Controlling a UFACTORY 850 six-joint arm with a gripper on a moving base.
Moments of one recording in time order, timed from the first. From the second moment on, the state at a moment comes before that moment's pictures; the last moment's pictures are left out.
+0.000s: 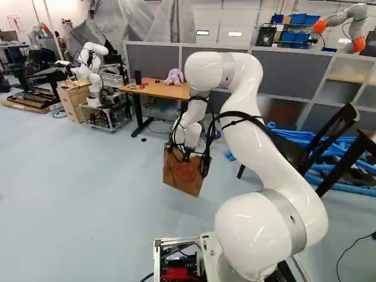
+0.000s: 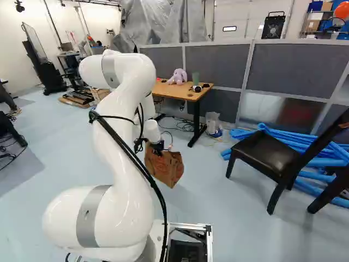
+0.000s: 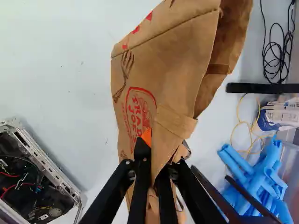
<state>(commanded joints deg) 7.6 -50.0 -59.8 0.0 7.7 -58.4</state>
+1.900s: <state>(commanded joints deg) 7.6 -29.9 -49.0 0.0 7.7 -58.4</state>
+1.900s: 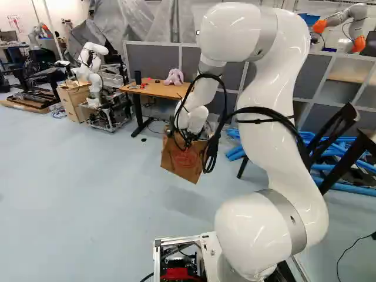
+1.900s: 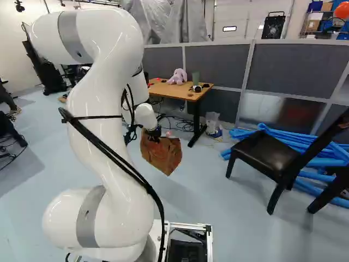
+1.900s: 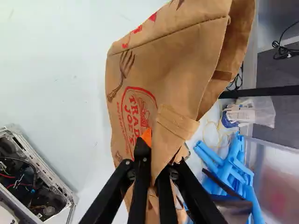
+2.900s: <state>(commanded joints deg) 7.2 -22.5 -48.6 0.0 3.5 -58.4</state>
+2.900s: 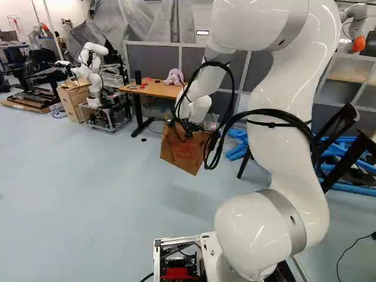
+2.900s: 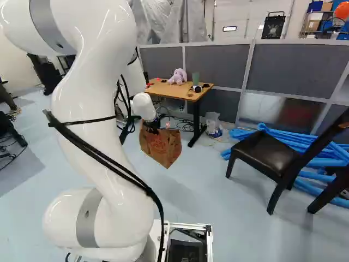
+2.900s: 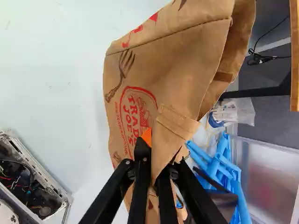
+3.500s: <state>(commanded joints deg) 6.9 -19.8 -50.7 0.4 -4.5 -58.4</state>
